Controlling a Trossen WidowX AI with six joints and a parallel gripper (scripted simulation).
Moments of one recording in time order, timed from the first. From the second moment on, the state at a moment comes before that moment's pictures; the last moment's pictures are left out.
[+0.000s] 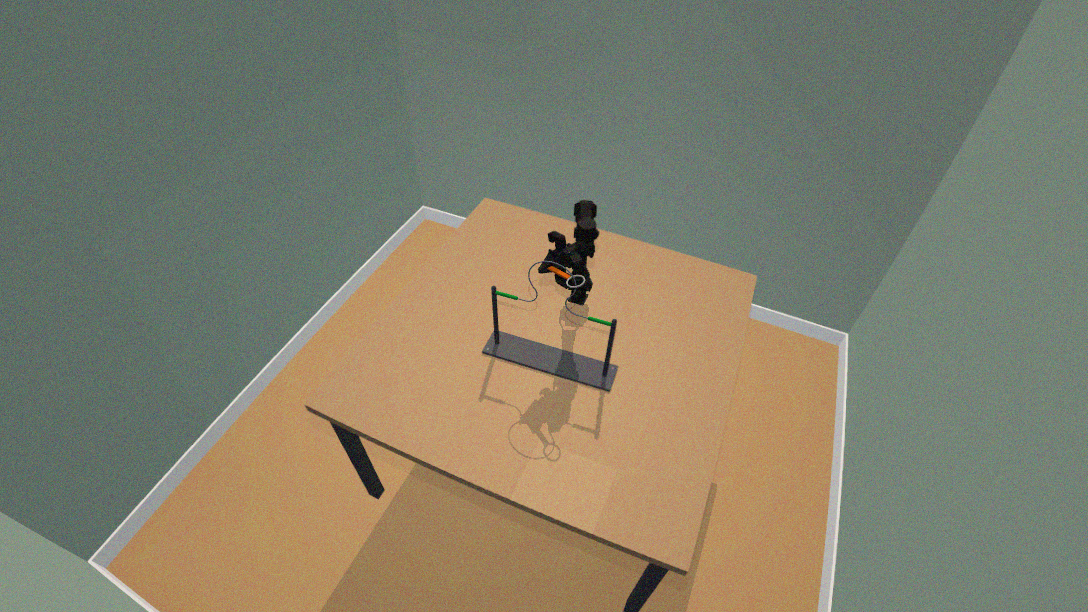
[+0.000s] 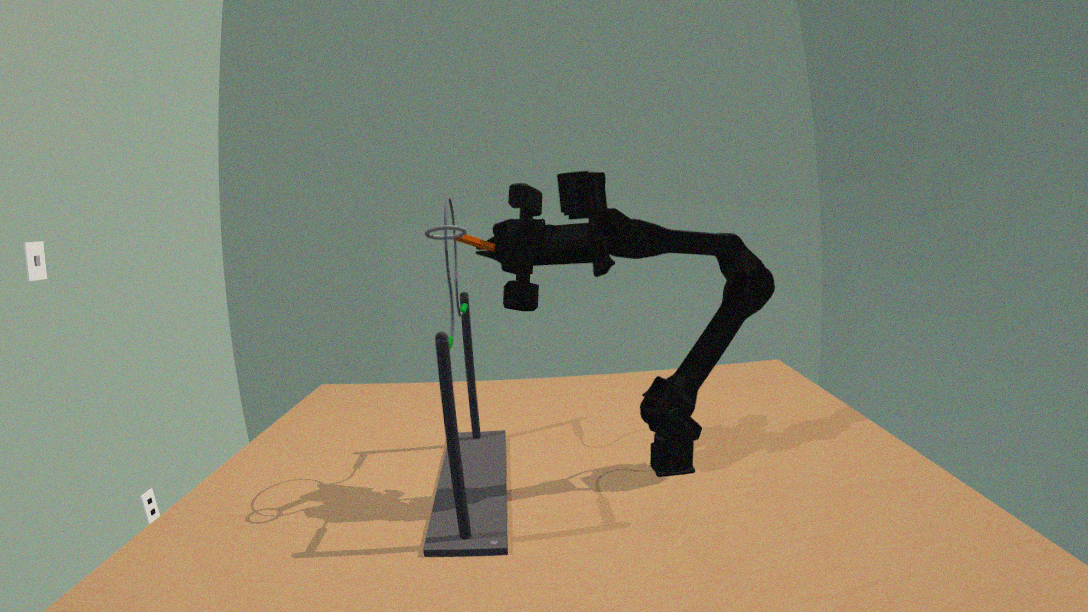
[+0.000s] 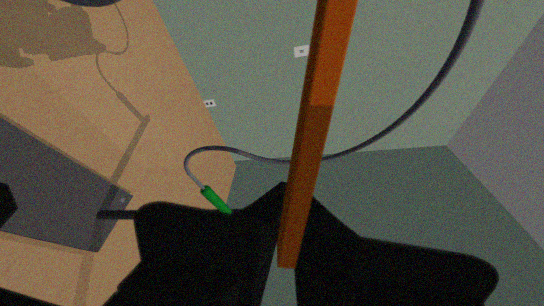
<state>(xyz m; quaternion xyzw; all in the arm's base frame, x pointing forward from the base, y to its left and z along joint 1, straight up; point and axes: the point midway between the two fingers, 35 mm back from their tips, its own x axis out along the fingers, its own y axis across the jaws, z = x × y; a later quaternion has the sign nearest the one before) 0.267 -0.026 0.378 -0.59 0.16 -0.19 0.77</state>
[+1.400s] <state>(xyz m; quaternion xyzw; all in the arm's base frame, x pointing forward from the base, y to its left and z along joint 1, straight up) 0.266 -0.029 0.395 -0.73 0.11 -0.23 0.63</state>
